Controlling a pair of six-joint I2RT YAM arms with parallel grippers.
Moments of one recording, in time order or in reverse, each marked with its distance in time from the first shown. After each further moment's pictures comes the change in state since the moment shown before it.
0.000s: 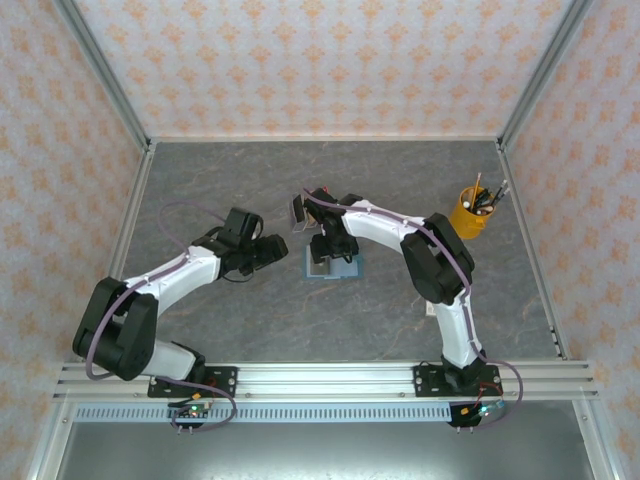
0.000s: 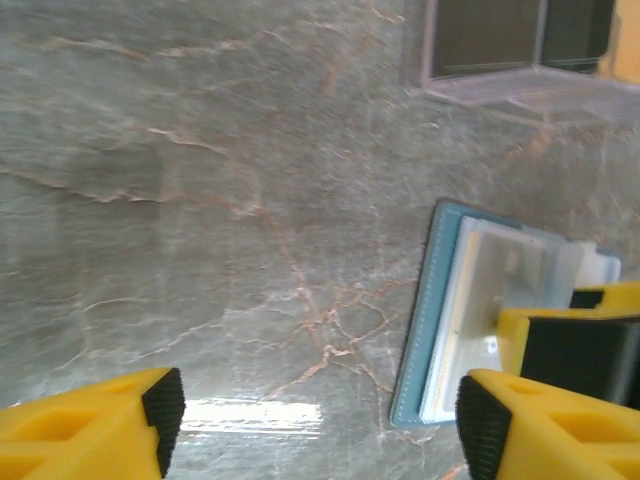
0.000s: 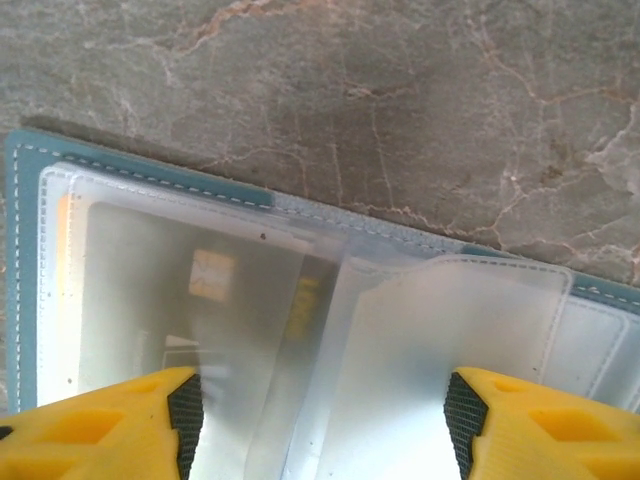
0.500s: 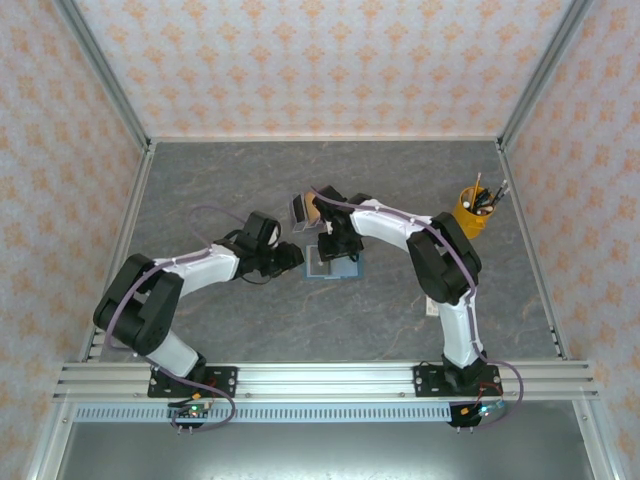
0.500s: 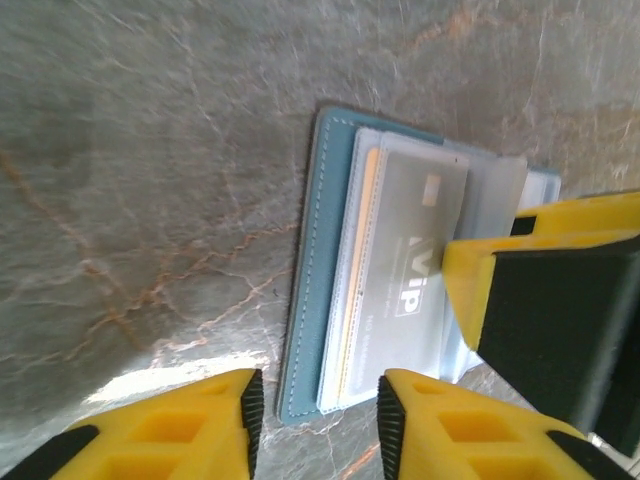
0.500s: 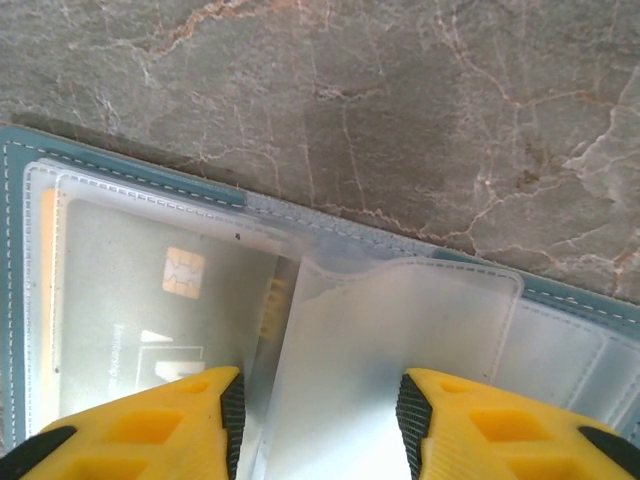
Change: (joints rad) left arm -0.087 0.163 0.002 0.188 0.171 -0.066; right arm -0.040 -0.031 -0.060 0.055 -0.067 -0.038
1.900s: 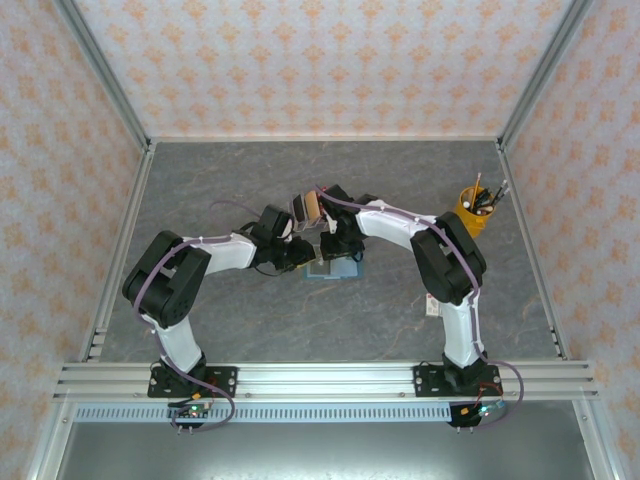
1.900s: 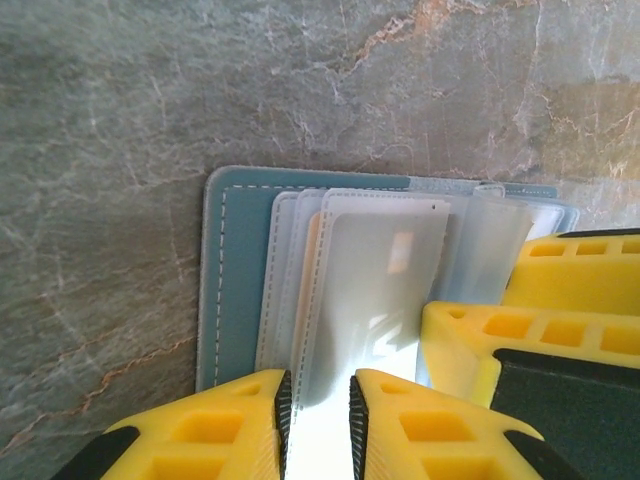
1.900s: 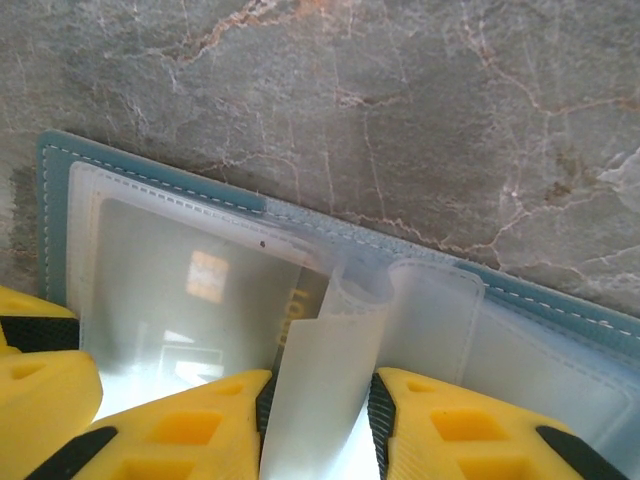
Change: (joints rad) left arm -0.015 0.201 0.127 0.066 0.087 0.006; right arm -0.031 -0.021 -0.052 0.073 -0.092 -0.015
